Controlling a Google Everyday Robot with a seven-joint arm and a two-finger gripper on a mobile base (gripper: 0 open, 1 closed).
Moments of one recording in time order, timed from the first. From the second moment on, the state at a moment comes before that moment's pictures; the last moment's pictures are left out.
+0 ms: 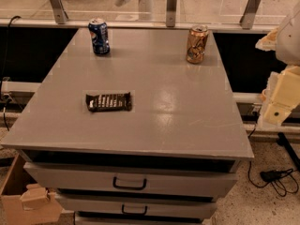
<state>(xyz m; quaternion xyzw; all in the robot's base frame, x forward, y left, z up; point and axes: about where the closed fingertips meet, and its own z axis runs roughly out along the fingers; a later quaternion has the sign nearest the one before) 0.438 -0.217 0.976 -0.60 0.78 -0.03 0.16</state>
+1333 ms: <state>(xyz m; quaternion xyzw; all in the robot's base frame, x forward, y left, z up) 0.559 -0.026 0.965 -0.70 0.68 0.01 0.24</state>
